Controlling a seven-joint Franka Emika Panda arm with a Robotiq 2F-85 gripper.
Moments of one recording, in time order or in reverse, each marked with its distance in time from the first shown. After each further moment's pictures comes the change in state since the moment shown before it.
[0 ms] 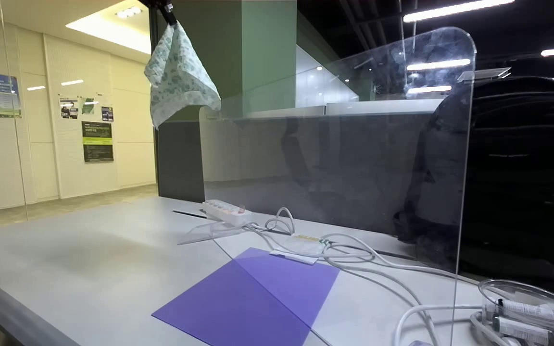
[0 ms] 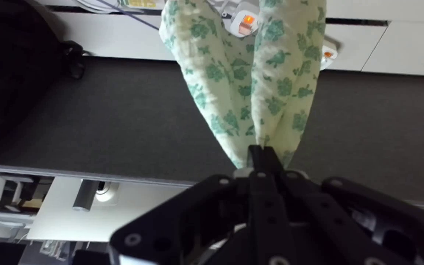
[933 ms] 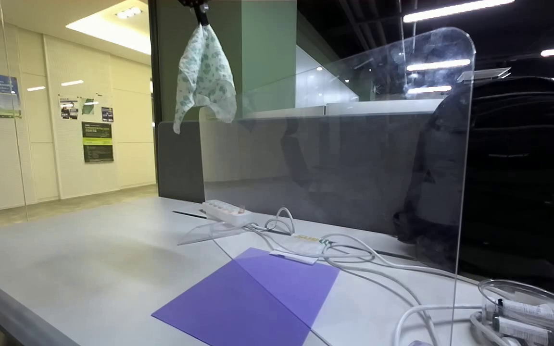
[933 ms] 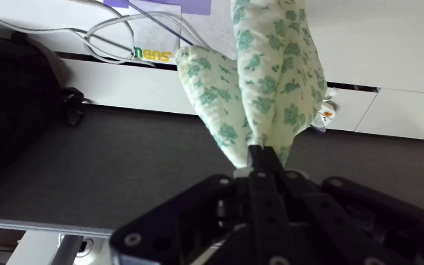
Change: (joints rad) arm 0.032 0.108 -0.215 0.152 0.170 -0.224 -0.349
